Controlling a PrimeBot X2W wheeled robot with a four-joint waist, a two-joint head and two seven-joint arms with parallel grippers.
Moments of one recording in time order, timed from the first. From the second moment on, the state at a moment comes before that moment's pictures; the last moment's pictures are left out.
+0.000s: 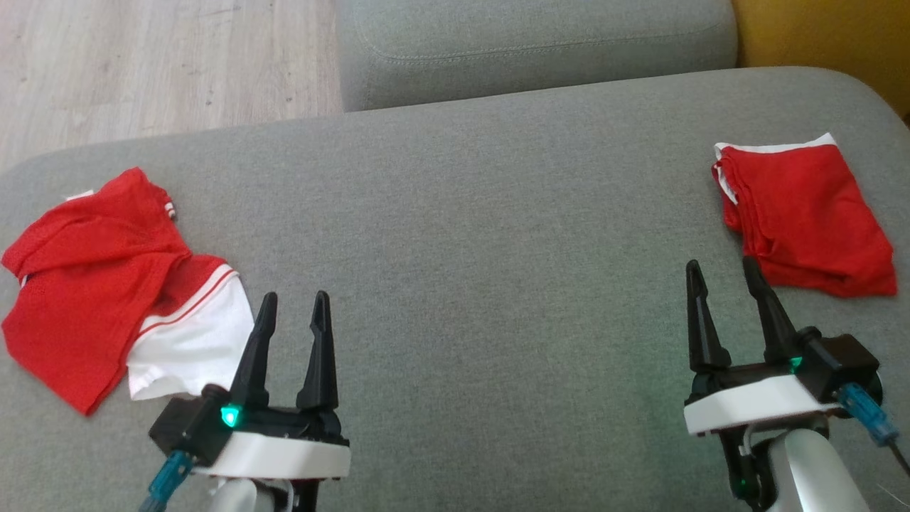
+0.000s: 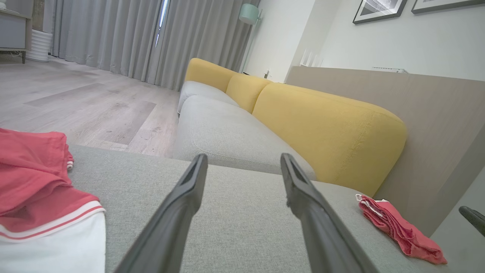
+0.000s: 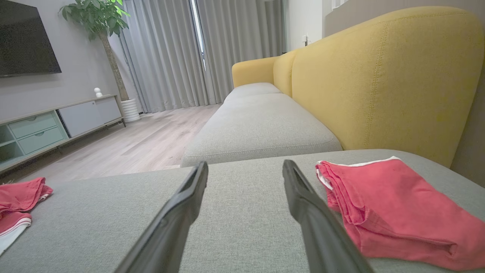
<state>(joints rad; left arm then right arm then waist) -0.04 0.05 -0.23 0.14 -0.41 -0.12 -0.26 -0.07 -0.05 0.05 0.23 0.16 0.12 -0.25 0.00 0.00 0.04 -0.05</state>
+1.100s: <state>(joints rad) -0.04 0.05 -0.19 0.15 -0.39 -0.12 -0.26 -0.07 -0.05 0.14 0.23 0.18 0.12 -0.25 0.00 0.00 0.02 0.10</state>
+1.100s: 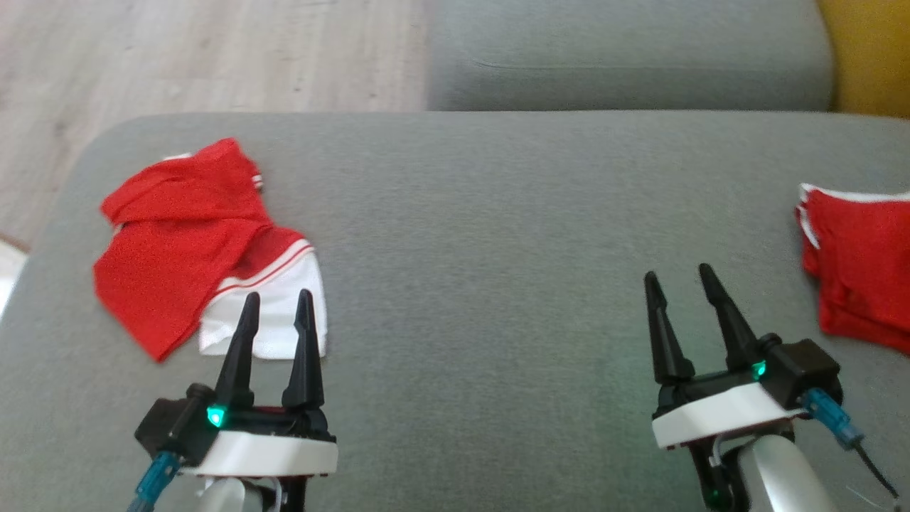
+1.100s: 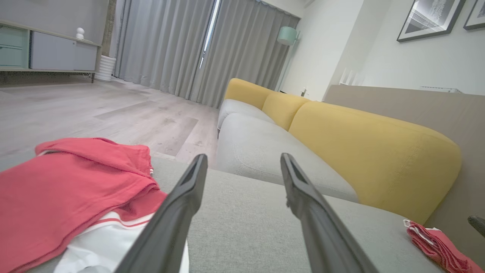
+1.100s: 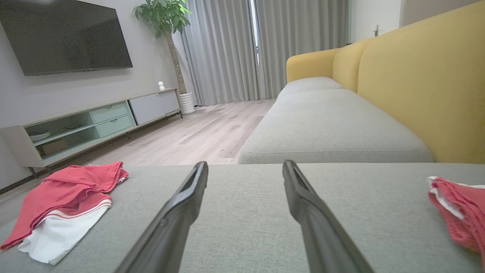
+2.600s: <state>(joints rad) -0.59 0.31 0.05 0.83 -0.28 -0.08 0.14 -0.16 -0.05 0.15 0.18 0.16 0.12 -0.25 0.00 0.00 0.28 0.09</state>
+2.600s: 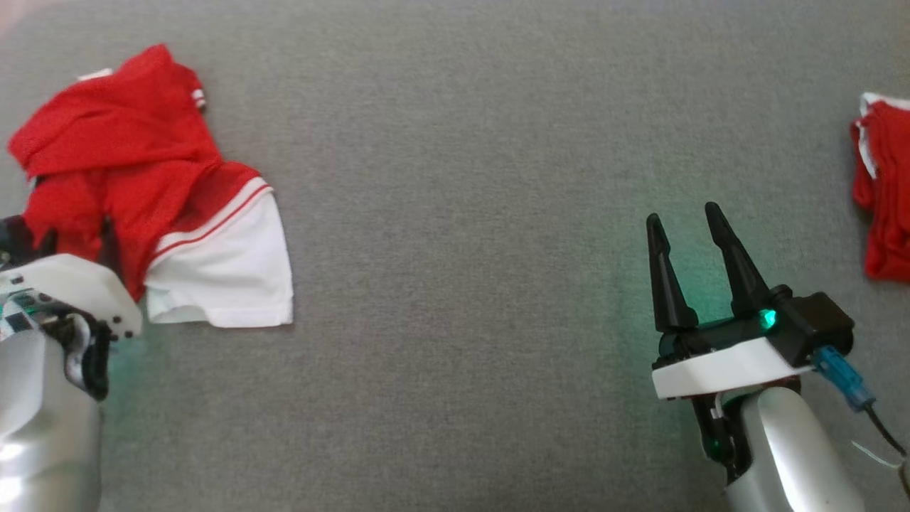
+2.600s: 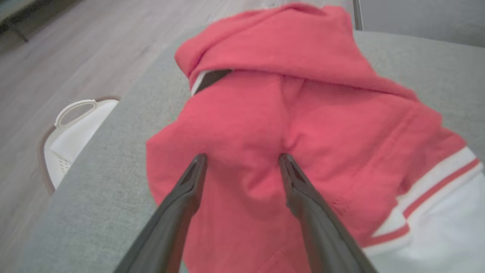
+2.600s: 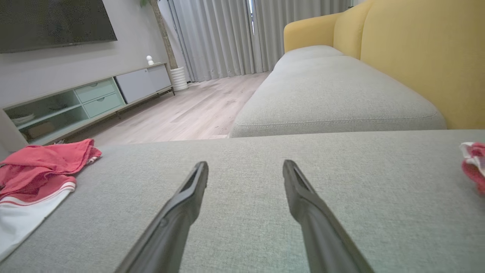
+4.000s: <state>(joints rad) -0.61 0.04 -0.49 0.30 -0.60 -0.08 -0.04 -0.17 -0.05 0.19 0.19 0.23 0.12 -0.25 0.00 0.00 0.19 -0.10</state>
